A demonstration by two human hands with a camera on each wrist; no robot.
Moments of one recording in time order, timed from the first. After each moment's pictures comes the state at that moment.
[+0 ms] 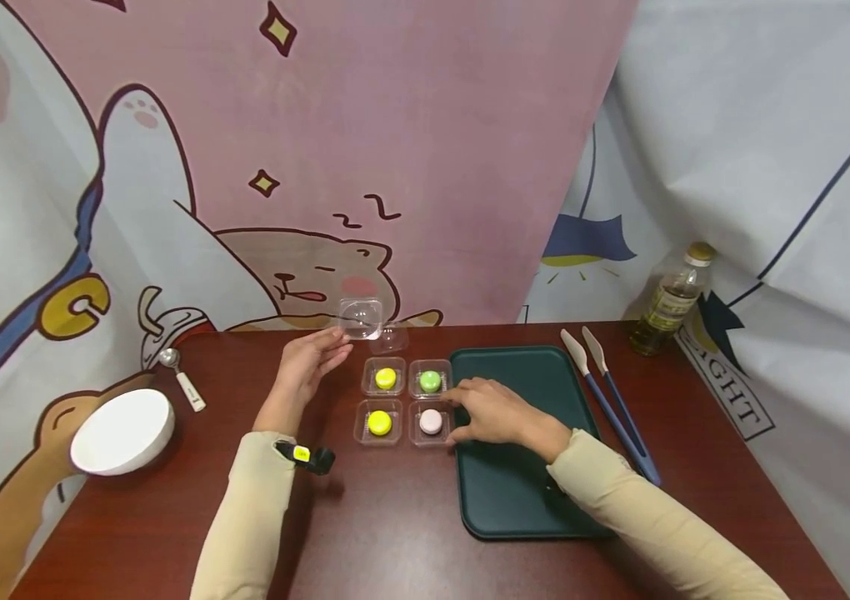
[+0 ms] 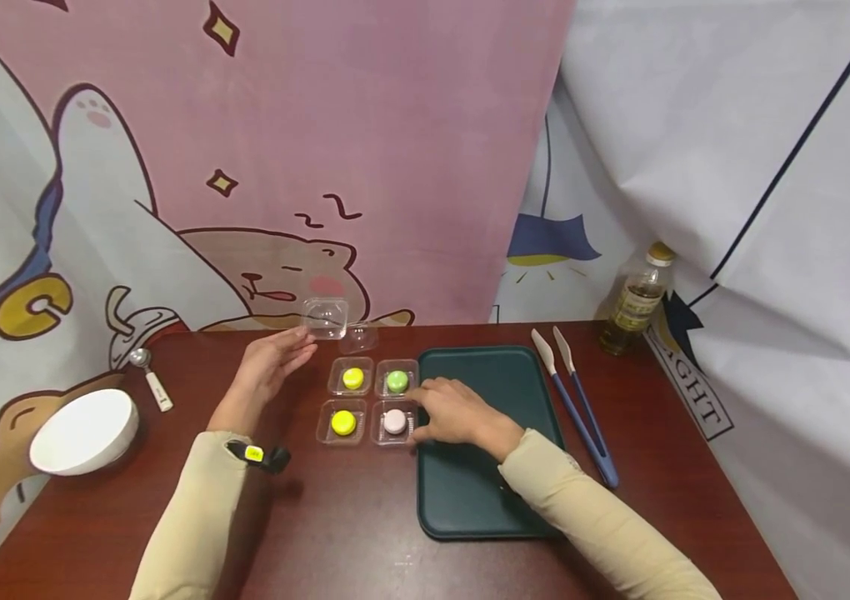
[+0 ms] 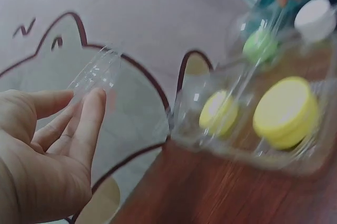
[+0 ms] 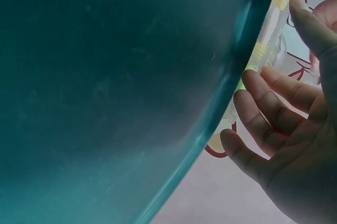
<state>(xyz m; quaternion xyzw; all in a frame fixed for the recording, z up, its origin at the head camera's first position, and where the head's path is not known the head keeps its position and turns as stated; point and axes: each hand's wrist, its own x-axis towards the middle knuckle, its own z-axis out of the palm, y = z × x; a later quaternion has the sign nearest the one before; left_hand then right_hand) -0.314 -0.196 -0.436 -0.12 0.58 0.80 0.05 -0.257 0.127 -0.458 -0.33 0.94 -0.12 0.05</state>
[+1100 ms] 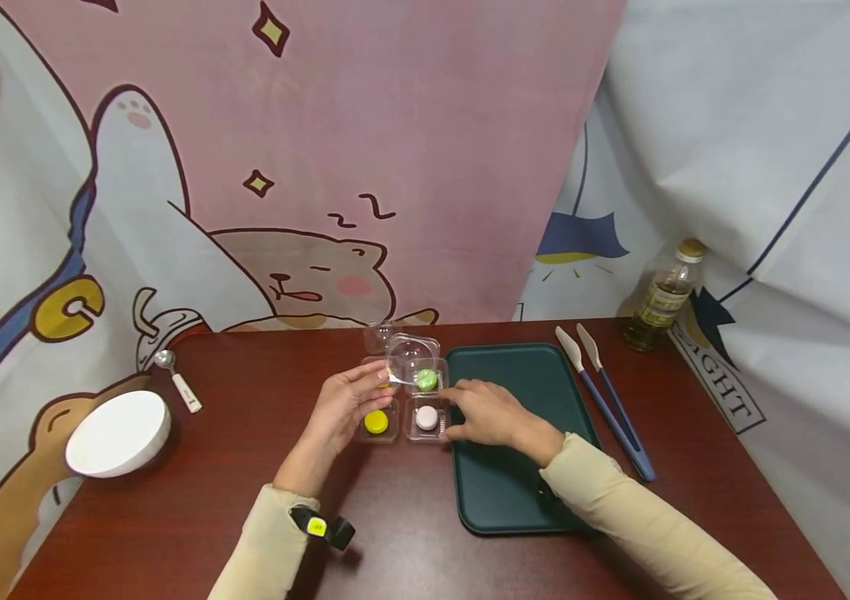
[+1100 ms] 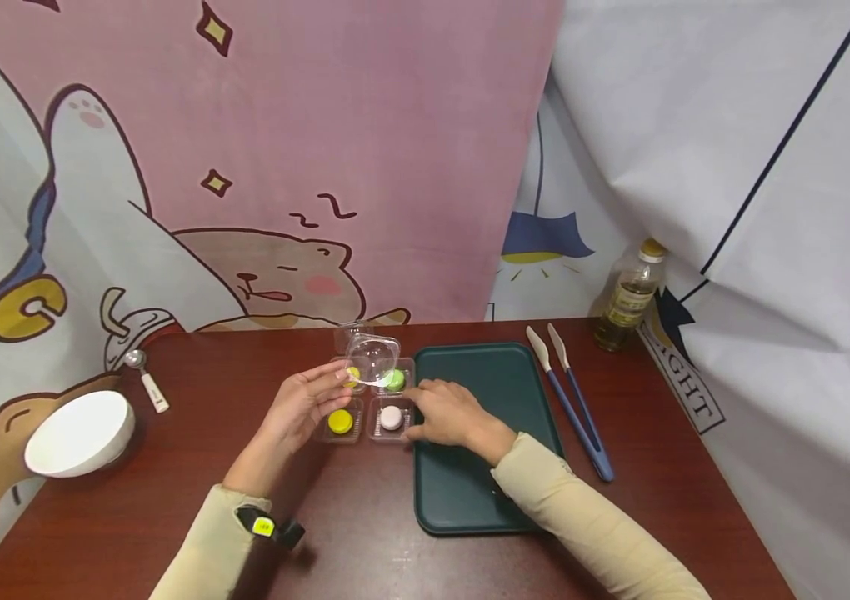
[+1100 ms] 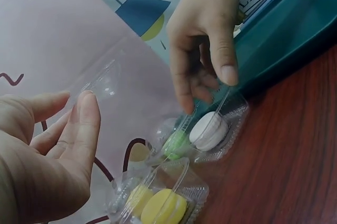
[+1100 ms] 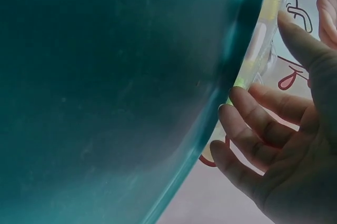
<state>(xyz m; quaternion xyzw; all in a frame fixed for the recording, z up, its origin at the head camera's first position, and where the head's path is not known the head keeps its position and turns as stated) -0.240 -0.128 -0.438 -0.05 0.58 0.81 0.11 -0.247 0.123 -0.457 -0.28 0.95 -0.12 0.05</state>
